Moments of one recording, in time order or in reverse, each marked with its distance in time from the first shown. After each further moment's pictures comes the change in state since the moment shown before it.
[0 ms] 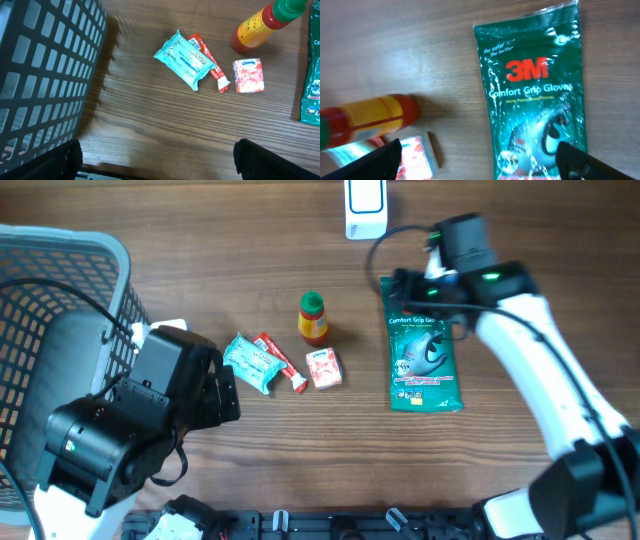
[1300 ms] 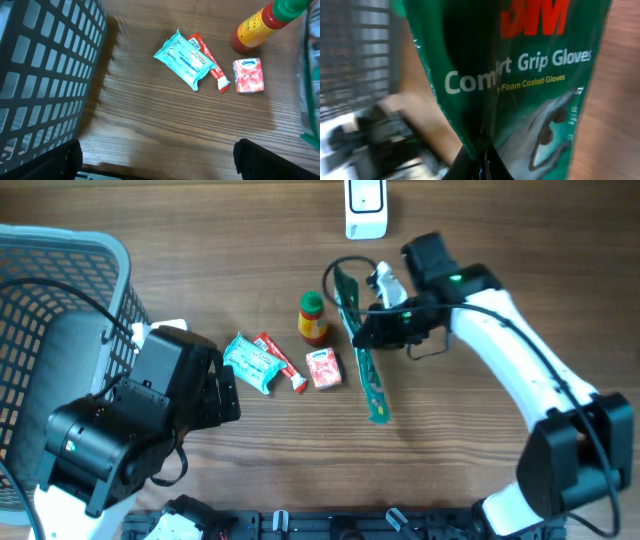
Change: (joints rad) left arm 0.000 0.000 0.000 0.000 0.000 0.000; right arm 0.013 0.079 -0.039 -0.081 -0.677 -0.252
